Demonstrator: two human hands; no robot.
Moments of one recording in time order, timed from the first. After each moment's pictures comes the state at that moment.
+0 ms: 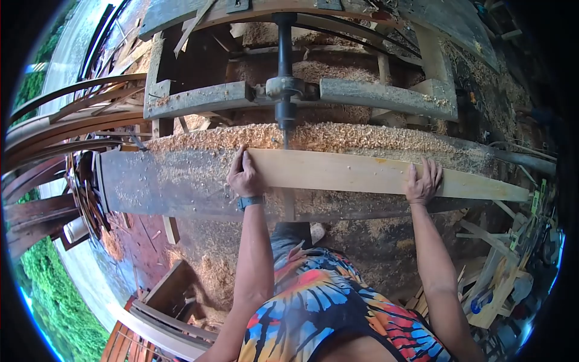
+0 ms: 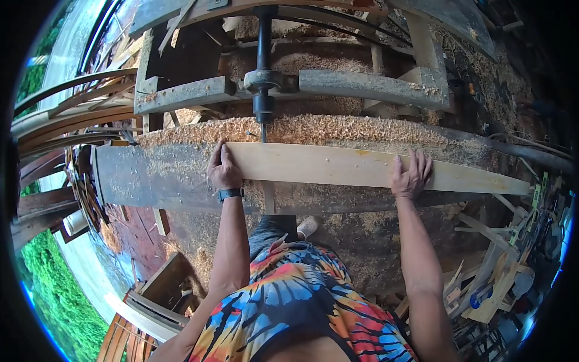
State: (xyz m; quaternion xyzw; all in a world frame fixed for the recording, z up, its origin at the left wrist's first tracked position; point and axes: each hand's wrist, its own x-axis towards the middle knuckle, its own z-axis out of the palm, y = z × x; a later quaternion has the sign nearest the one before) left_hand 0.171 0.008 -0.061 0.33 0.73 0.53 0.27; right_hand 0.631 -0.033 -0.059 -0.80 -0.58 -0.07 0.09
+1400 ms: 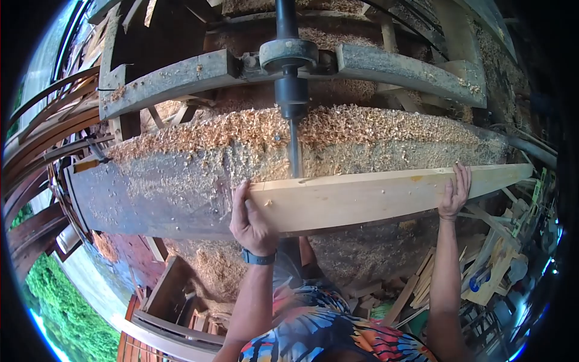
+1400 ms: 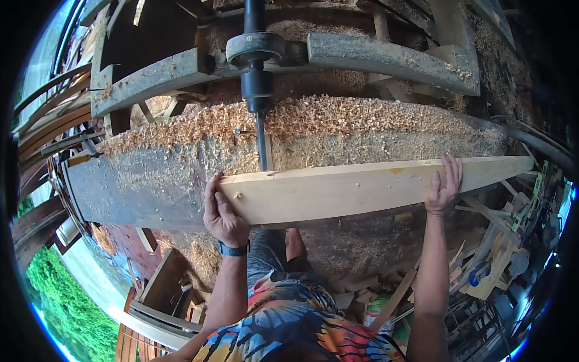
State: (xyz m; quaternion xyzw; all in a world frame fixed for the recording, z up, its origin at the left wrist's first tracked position) left_hand 0.176 -0.069 -0.058 0.38 0.71 0.50 0.33; right_hand 0.655 -0.059 -0.053 -0.71 -0.68 0.01 0.18
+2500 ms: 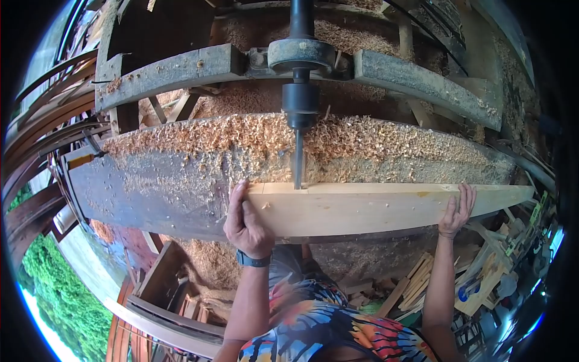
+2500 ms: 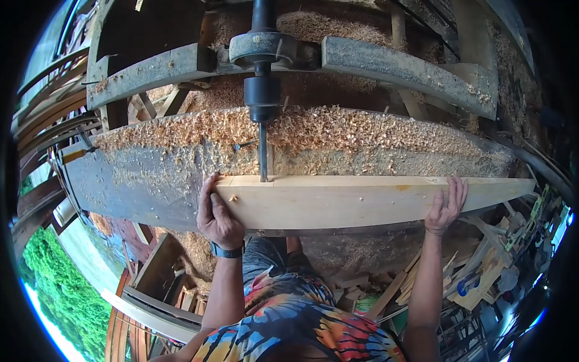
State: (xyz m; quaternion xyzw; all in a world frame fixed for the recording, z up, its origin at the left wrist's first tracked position) left_hand 0.178 -0.053 -0.060 0.39 0.72 0.49 0.30; right_hand 0.647 -0.046 -0.047 -0.73 -0.67 0.02 0.13
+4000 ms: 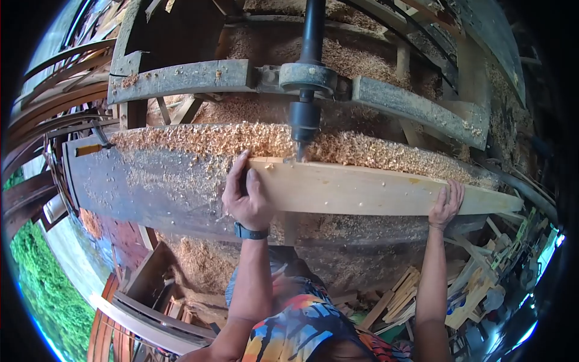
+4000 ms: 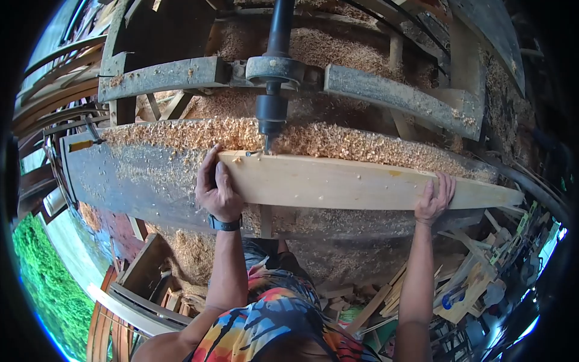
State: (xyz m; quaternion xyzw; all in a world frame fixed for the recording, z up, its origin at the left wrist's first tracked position) left_hand 0.181 0.008 -0.067 0.38 0.69 0.55 0.28; right_hand 0.646 0.007 -0.054 -0.73 -0.66 -0.01 0.16
